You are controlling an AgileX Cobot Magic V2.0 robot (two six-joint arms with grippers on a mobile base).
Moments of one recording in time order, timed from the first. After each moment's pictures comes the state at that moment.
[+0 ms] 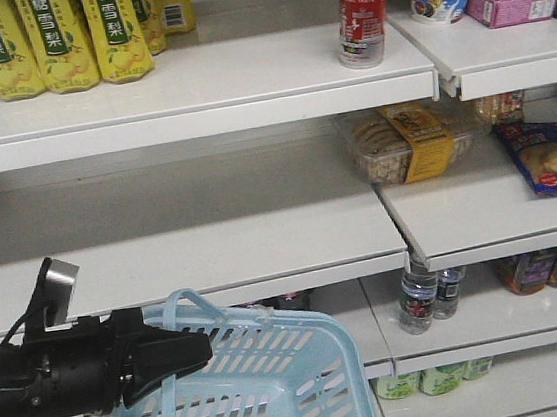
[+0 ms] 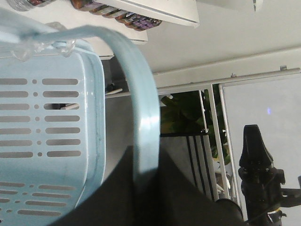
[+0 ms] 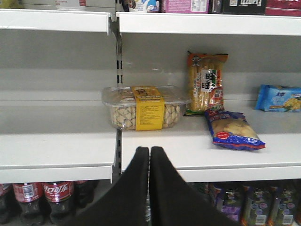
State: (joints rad) left arm -0.16 1.37 -0.52 -1.67 0.93 0.91; right arm 0.01 -0.01 0.03 0.01 0.11 -0.04
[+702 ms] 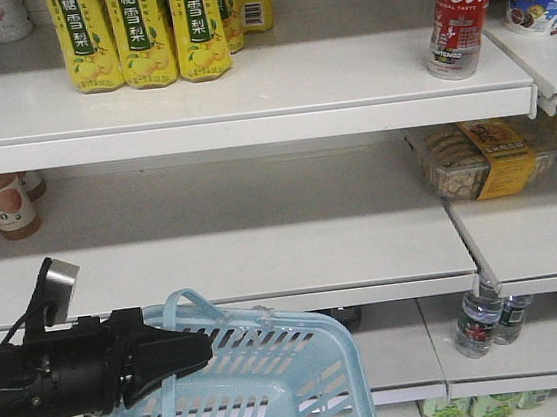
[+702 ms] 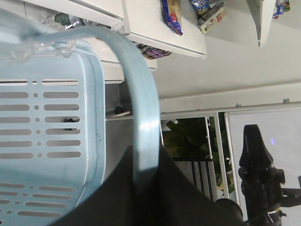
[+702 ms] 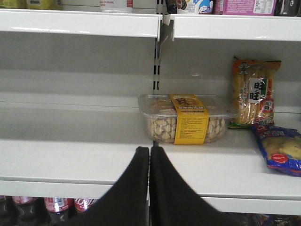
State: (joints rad) left arm -0.16 1.37 -0.52 -1.67 0.93 0.91; right arm 0.01 -0.01 0.03 0.01 0.11 -0.04
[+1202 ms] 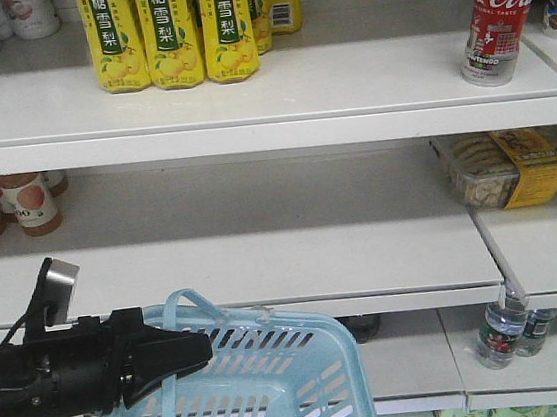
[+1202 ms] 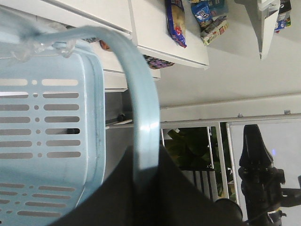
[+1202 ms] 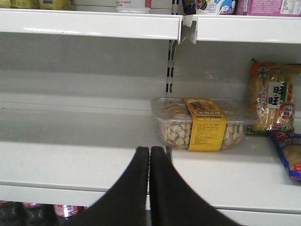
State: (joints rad) left arm -0.16 1.37 -0.52 -1.67 0.93 0.91; right arm 0.01 -0.01 0.03 0.01 0.11 -0.04
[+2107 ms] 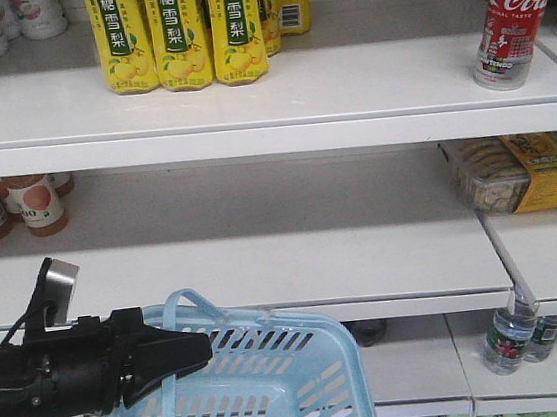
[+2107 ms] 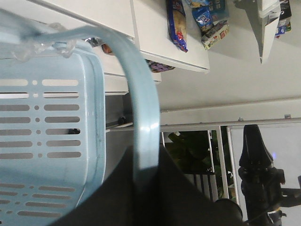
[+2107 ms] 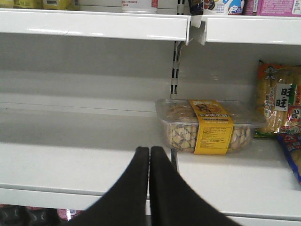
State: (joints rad) left arm -0.16 1.37 -0.52 -1.67 0.93 0.91; right arm 0.01 -0.01 0.03 0.01 0.11 -0.04
